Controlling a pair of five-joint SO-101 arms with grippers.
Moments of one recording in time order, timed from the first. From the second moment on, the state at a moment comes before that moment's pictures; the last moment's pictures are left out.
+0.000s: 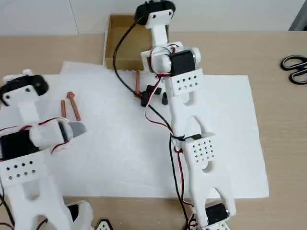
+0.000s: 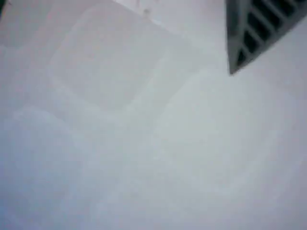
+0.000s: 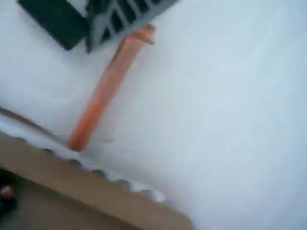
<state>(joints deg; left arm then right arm) -22.5 -39.1 22.9 98.0 11.2 -23.6 56.4 -94.5 95.1 -2.2</state>
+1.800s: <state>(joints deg) 4.2 68.1 -76.4 92.7 16.3 -6.3 61.4 -94.4 96.6 -2.2</state>
